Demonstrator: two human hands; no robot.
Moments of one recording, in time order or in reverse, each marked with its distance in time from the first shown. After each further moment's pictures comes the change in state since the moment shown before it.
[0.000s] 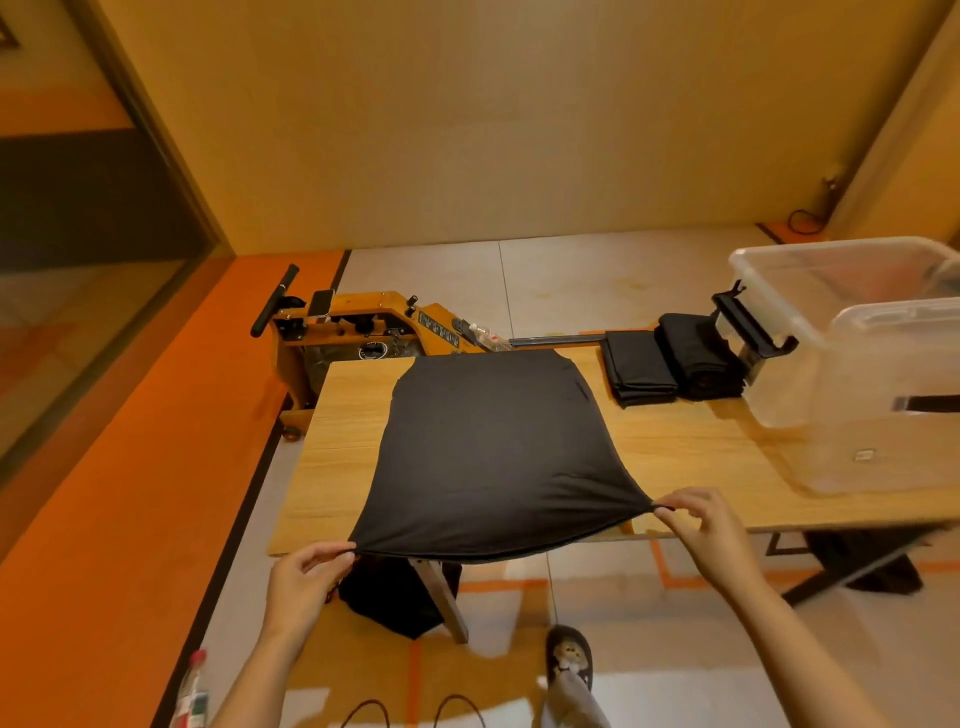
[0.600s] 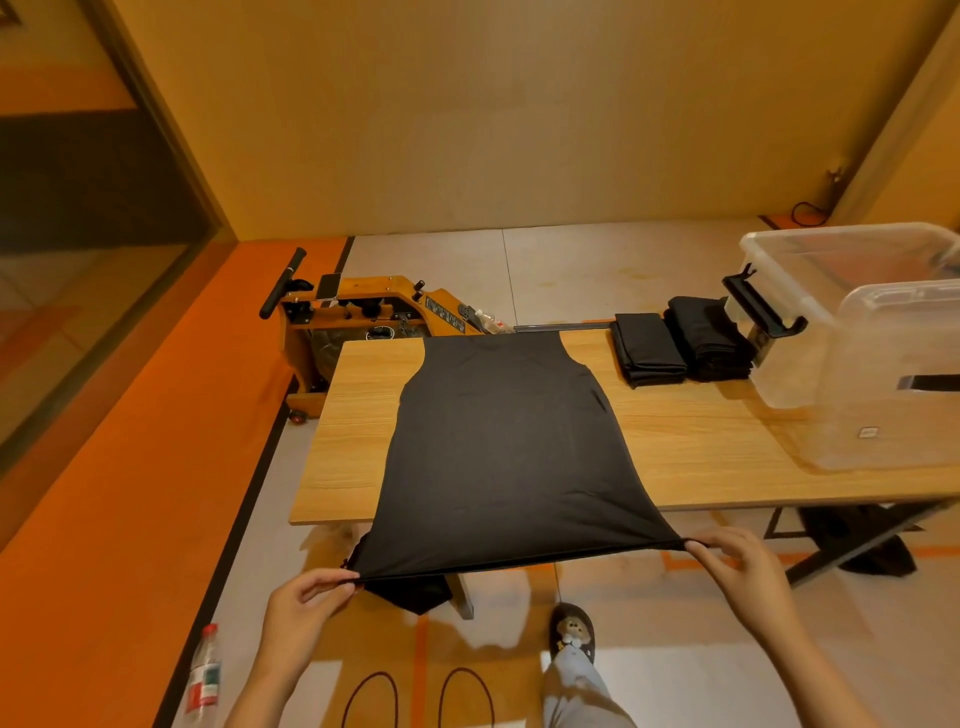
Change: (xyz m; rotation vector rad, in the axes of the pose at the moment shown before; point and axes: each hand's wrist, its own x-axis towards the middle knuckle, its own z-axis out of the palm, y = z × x) left_hand -0.037 -0.050 -0.033 -0.040 -0.069 -0.029; right_hand -0.078 0.012 0.003 0.021 0.030 0.099
